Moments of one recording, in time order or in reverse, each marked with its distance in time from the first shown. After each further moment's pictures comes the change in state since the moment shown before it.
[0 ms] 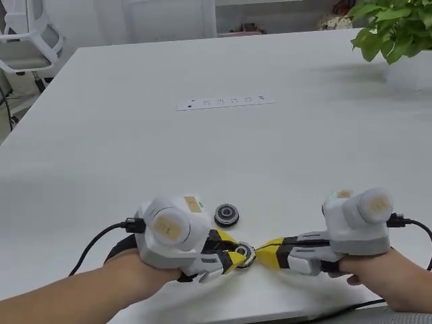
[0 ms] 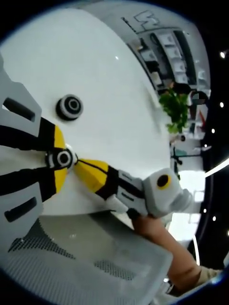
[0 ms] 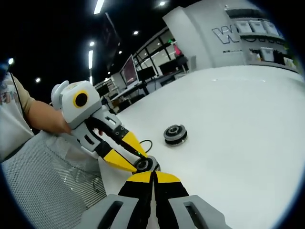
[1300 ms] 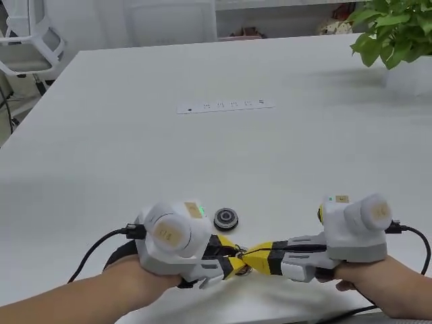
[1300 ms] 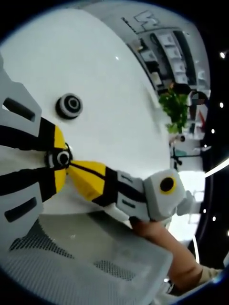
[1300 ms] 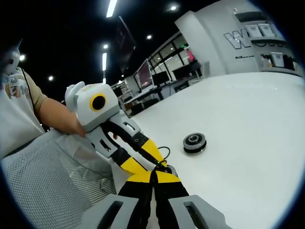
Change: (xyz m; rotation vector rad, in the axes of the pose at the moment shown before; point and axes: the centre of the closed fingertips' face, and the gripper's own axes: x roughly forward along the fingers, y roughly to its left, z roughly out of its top) left arm 0.002 -0.002 -0.001 -0.001 -0.001 -0.001; right arm 0.005 0.028 0.006 -0.096 -0.025 0.102
